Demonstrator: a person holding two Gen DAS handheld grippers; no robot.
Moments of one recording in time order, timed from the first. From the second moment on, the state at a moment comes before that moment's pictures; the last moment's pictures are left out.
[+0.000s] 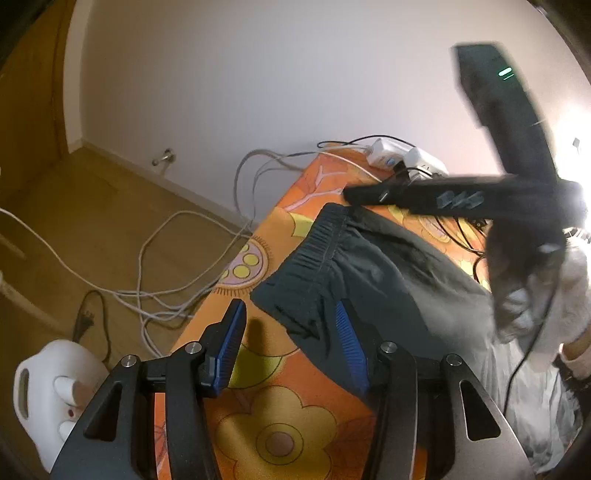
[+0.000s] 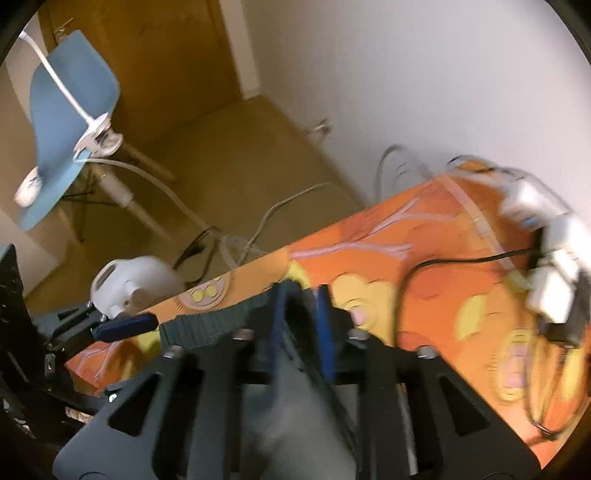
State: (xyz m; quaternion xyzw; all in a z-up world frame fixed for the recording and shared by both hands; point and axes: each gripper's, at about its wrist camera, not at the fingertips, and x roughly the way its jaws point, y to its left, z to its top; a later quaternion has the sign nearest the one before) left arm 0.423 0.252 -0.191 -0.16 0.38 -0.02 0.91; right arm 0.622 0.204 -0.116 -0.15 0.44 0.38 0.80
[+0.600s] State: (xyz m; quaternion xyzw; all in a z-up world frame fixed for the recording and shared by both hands) left arm 0.369 0.270 -0.186 -0.18 0.38 -0.04 0.91; right arm 0.554 0.258 -0.133 -0.19 0.52 0.39 0.73
